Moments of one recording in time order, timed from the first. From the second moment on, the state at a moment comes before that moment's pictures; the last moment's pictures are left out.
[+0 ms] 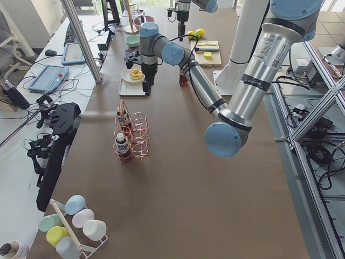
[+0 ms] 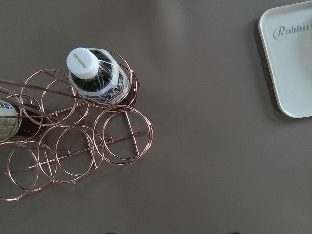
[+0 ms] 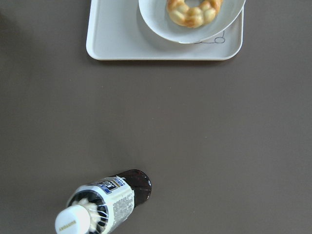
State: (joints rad) left arm -1.10 -1.98 -2.06 -1.22 -2.18 -0.53; right arm 0.59 -1.00 2.17 -1.79 1.96 1.12
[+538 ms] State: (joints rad) left arm -1.12 -1.98 -2.03 -1.24 -2.18 -0.50; right arm 0.41 -0.86 2.03 -1.81 1.77 1.23
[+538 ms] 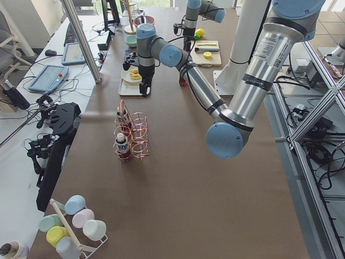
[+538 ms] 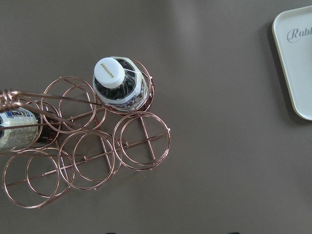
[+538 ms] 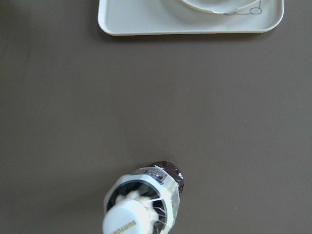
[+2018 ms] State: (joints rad) left arm -1.12 -1.95 -2.00 -1.34 -2.18 -0.50; right arm 0.40 -0.73 1.91 -1.86 1.75 1.28
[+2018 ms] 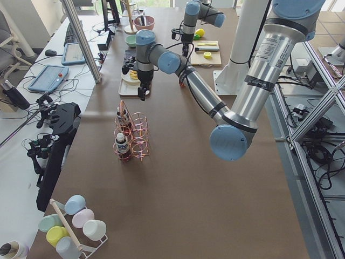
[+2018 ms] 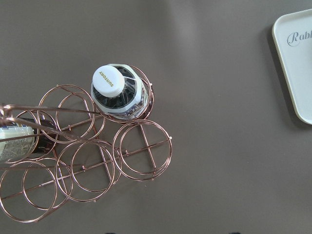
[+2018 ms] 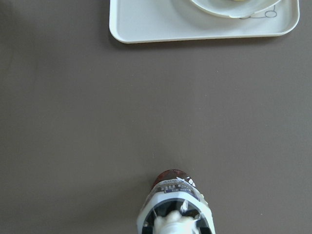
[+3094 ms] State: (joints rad) left arm -1.31 -1.72 -2.08 -1.35 -2.28 -0.28; right arm 0.65 -0.47 1.55 -1.76 1.80 1.20
